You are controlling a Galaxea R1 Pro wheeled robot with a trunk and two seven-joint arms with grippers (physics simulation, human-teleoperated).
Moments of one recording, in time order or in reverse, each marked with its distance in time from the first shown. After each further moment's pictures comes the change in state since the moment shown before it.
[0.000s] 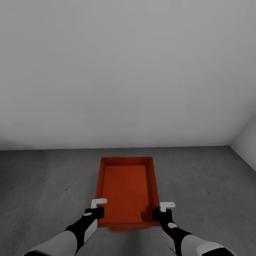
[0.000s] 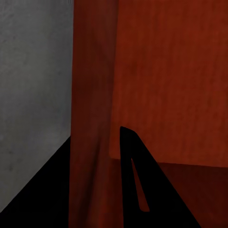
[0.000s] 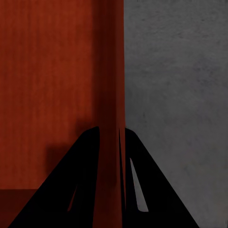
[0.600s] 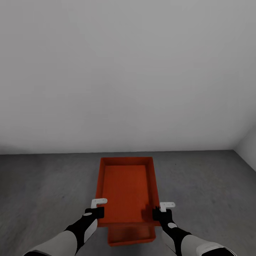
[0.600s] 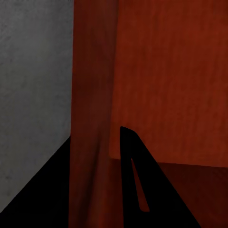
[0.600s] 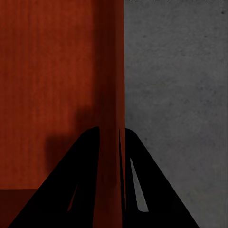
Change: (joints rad) left arm 0.000 0.000 0.000 -0.001 0.000 0.000 0.000; right arm 0.000 0.000 0.000 0.000 0.000 -0.001 0.000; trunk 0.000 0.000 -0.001
